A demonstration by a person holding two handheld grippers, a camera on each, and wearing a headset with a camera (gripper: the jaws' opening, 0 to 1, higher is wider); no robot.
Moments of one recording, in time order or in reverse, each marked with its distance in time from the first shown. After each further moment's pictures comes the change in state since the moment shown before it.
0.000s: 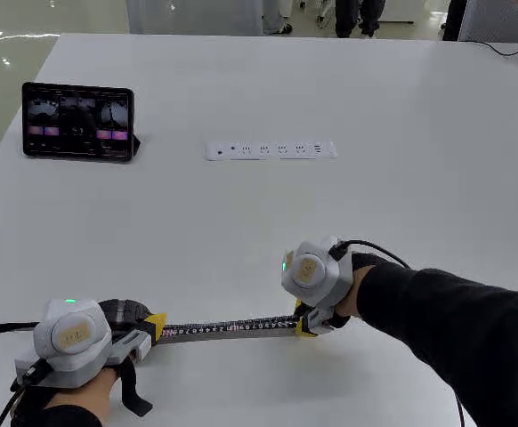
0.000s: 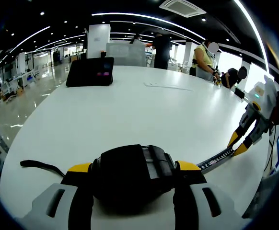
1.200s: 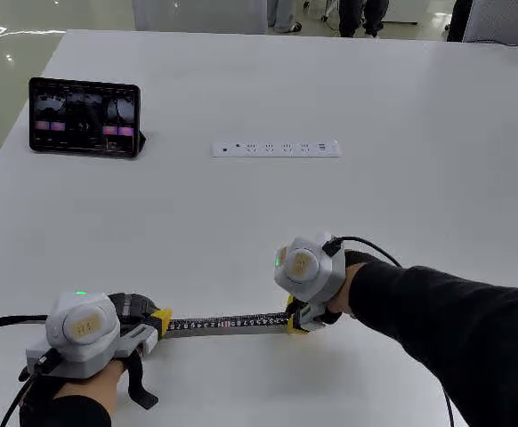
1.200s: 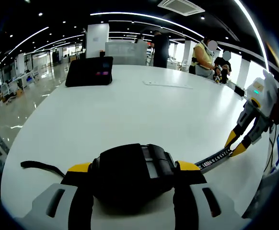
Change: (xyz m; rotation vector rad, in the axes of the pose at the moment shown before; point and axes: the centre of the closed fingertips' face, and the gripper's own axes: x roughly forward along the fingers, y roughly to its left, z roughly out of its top) left arm 0.001 0.000 -0.001 0.012 0.011 0.001; right arm 0.006 0.004 0.019 -0.022 -0.027 0.016
